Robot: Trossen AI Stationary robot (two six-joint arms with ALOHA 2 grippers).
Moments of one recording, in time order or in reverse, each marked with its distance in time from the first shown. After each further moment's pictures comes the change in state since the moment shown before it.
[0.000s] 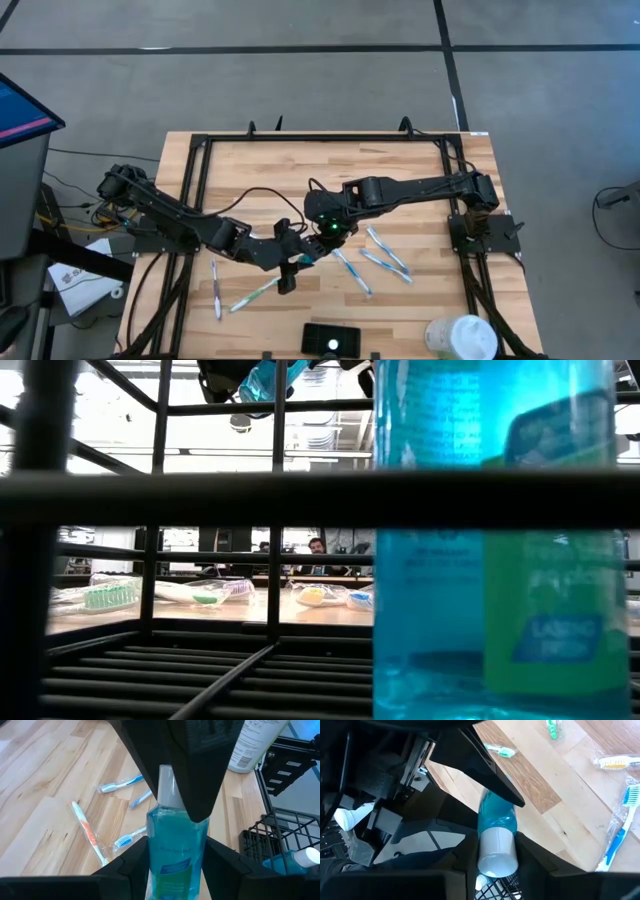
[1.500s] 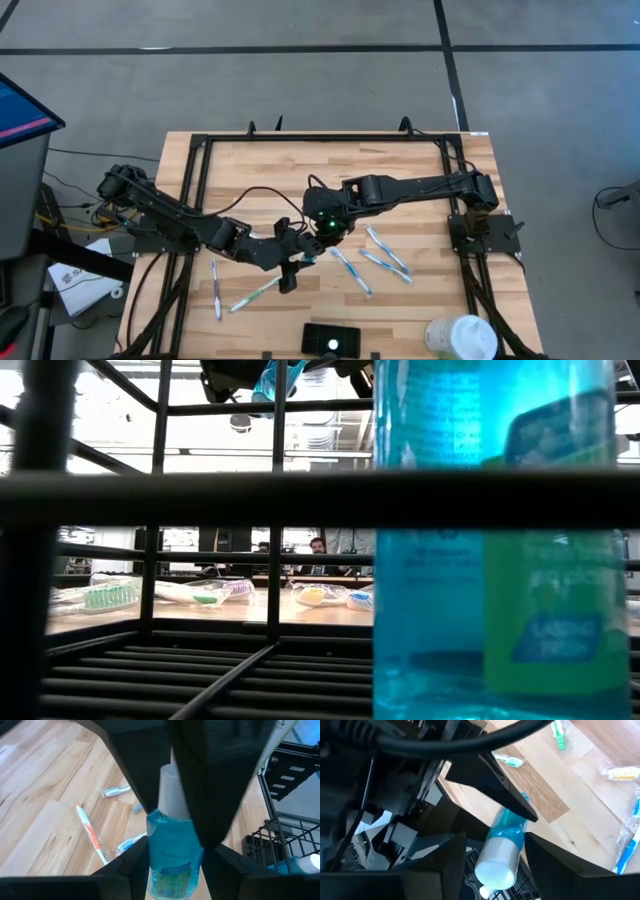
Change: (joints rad) left arm 0.006 0.000 0.001 0.008 -0.022 -0.001; right arm 0.000 0.001 0.000 0.045 -0.010 0.017
